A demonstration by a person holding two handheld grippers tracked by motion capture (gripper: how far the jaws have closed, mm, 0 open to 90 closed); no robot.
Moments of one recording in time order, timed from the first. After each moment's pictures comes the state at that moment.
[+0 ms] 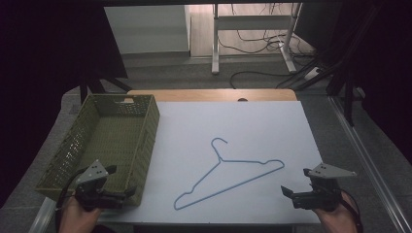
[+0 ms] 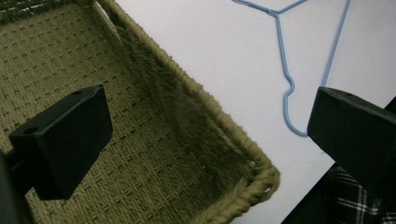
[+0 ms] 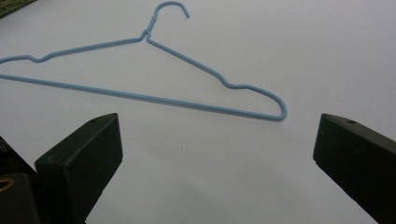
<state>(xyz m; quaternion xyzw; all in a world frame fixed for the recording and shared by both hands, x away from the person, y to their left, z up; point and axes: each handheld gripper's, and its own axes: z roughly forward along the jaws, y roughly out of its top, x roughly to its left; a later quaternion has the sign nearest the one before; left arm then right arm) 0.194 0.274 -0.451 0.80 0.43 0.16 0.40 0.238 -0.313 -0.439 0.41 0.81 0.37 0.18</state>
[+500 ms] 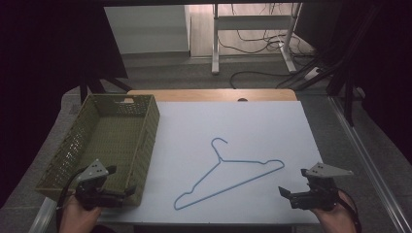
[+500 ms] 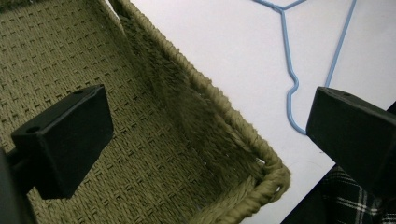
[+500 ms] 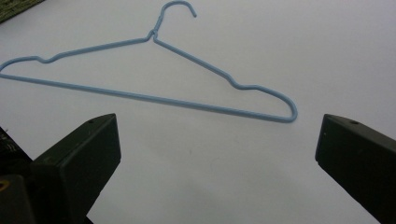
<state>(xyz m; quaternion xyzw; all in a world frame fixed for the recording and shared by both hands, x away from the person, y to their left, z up) 0.198 0.275 -0.453 0.80 0.44 0.15 0.39 0.239 -0.307 -0.439 0.40 0.82 0.38 0.17</state>
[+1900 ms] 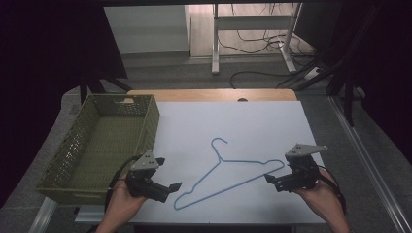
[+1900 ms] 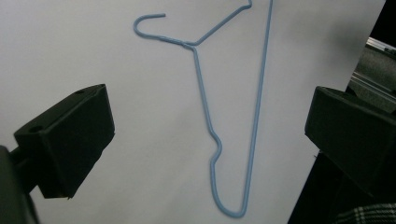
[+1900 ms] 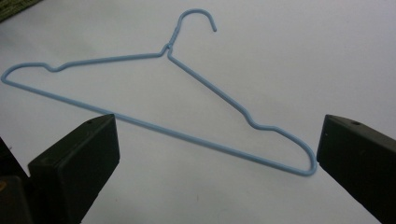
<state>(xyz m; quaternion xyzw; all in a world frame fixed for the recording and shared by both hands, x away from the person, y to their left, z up) 0.240 0.166 -0.444 0.85 0.32 0.10 0.41 0.283 -0.267 -0.421 0.37 0.85 0.35 0.14</state>
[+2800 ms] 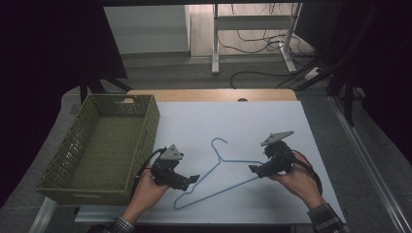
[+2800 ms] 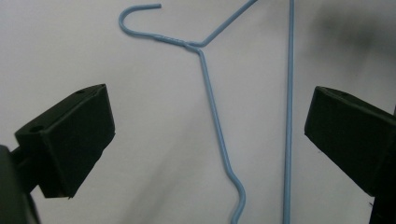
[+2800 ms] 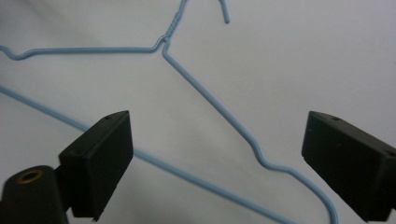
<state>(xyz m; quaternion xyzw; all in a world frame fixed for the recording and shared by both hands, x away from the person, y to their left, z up) 0.290 0.126 -0.481 0.85 0.32 0.08 0.40 0.336 -0.223 -0.444 0.33 0.89 0.28 0.12</state>
